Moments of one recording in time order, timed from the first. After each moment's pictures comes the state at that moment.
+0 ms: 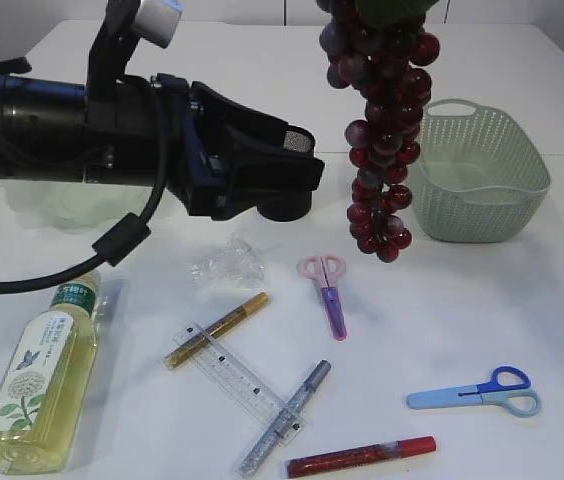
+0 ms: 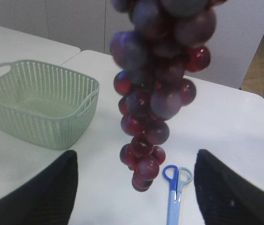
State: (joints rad) left arm -0.44 1.63 -0.97 -1.78 0.76 1.99; right arm 0.08 1.40 -1.49 1.01 1.25 -0.29
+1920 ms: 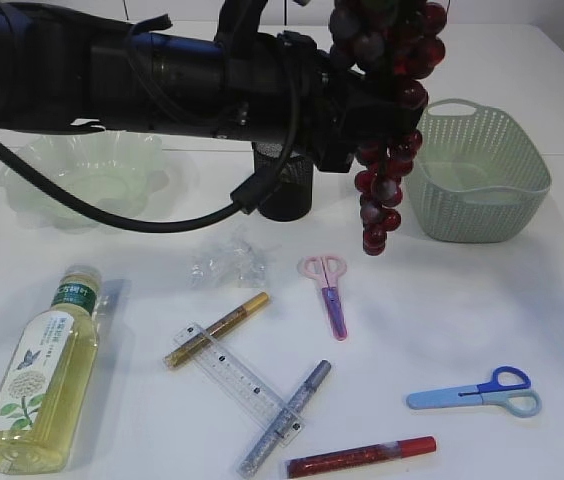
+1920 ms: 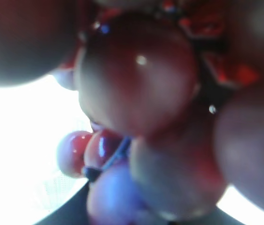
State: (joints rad) left arm -0.60 1.82 -1.28 -1.78 0.67 1.97; right arm 0.08 1.40 -1.49 1.05 1.25 -0.38
